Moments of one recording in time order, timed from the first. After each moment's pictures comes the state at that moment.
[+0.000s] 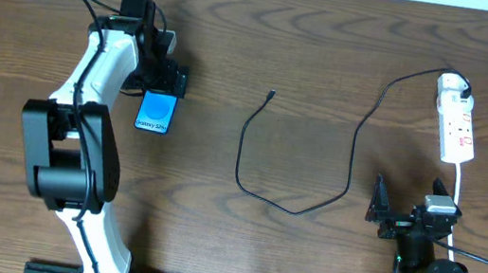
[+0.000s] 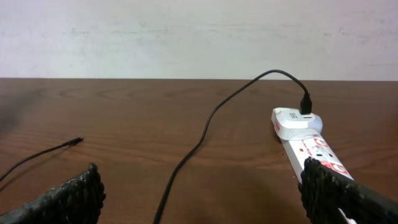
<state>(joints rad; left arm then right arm) 0.04 2.02 1.53 -0.92 0.12 0.09 0.11 0.01 0.01 -0.07 0.02 0.03</state>
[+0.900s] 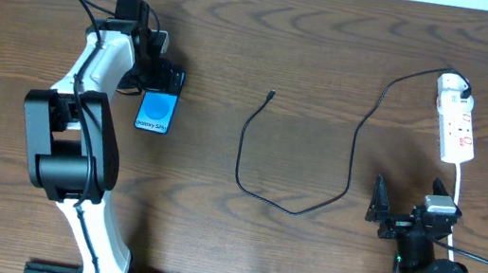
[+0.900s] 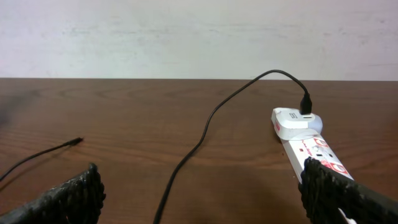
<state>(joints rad) 0.08 2.08 1.53 -0.84 0.10 0.09 0.11 0.01 0.01 -0.07 0.02 0.03</state>
